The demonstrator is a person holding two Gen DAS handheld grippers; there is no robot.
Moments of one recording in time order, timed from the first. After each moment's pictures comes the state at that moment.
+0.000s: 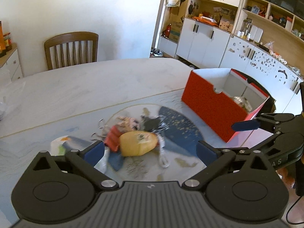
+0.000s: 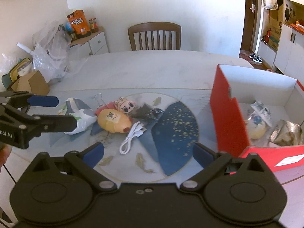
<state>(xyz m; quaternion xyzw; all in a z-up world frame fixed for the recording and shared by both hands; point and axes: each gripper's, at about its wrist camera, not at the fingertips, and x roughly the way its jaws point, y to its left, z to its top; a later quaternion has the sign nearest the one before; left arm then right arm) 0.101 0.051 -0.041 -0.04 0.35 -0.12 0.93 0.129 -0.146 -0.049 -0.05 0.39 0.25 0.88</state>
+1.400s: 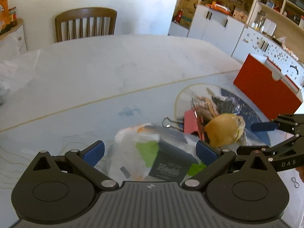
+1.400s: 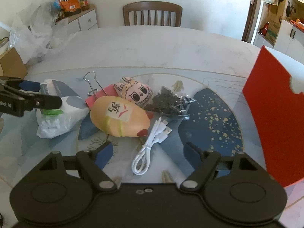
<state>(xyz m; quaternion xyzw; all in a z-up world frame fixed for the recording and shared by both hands) 0.171 0.173 -0.127 -0.04 0.41 -0.12 0.91 0.173 -0.057 -0.121 -0.09 0.43 0.22 0.87</state>
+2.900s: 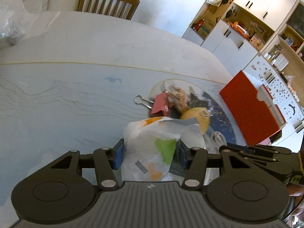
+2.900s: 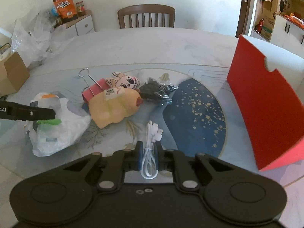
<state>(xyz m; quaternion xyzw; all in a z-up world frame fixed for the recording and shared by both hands) 0.117 0.144 -0.114 -0.19 0.42 -0.08 0.88 0.146 -0.099 -0.110 -0.06 0.42 0.21 0.88</state>
